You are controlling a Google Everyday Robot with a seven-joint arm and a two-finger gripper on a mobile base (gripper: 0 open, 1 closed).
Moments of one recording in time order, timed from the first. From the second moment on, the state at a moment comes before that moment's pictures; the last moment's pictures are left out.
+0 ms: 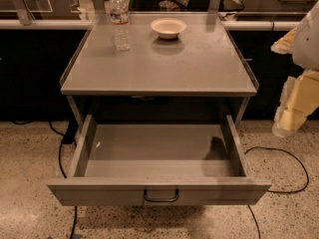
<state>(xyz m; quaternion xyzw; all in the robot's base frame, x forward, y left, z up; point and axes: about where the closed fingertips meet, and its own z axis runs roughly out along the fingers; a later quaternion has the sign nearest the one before) 0.438 -0.216 0.978 -0.60 0.78 -0.04 0.16</state>
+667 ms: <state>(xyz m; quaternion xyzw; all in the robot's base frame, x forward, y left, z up) 0.440 -0.232 0.981 -0.59 0.79 -0.03 0.17</state>
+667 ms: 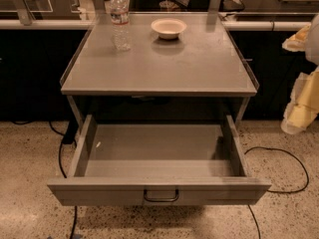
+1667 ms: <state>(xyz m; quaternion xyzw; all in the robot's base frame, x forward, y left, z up) 0.432 -0.358 1.004 -0.50 0.84 -0.06 0.19</state>
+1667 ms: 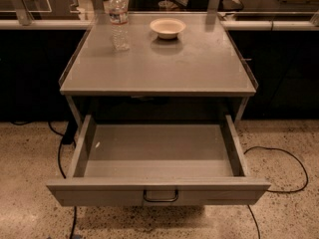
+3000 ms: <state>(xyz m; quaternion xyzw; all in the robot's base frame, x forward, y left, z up) 0.408 -0.463 1.013 -0.42 0.88 -0.08 0.21</state>
